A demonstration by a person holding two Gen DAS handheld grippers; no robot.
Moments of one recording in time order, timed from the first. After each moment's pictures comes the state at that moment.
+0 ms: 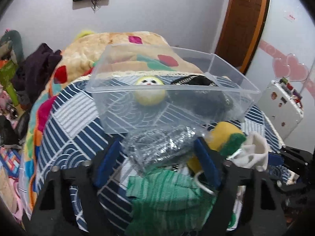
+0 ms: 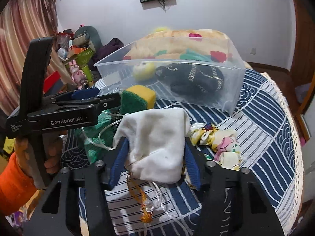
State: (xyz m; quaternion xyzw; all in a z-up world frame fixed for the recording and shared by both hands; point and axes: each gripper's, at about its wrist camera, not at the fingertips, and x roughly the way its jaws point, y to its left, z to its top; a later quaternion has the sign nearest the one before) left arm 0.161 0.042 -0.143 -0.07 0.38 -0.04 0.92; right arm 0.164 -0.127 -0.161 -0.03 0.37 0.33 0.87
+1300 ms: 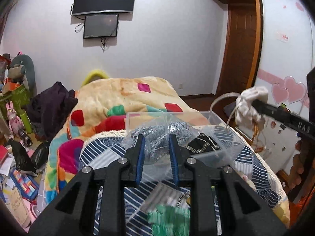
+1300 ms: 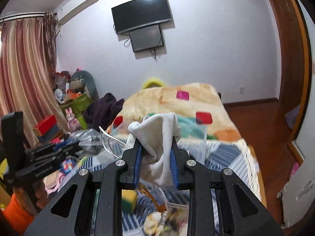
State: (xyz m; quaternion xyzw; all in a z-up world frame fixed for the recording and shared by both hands) left arm 0.138 0.063 -0.045 -0.04 0.25 0.00 0.97; right arm 0.202 -0.153 -0.050 0.03 0.22 0.31 0.93
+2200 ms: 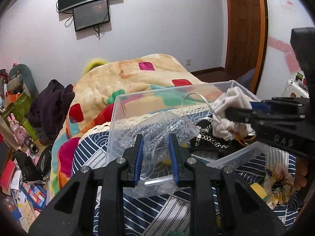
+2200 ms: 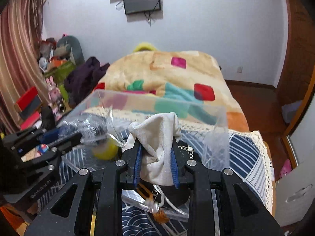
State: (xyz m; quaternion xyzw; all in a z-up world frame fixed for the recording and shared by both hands) left arm 0.209 0.040 -0.104 0.03 0.32 0.03 0.95; right arm 0.270 -0.097 -0.108 -0.06 0.34 0.28 0.90
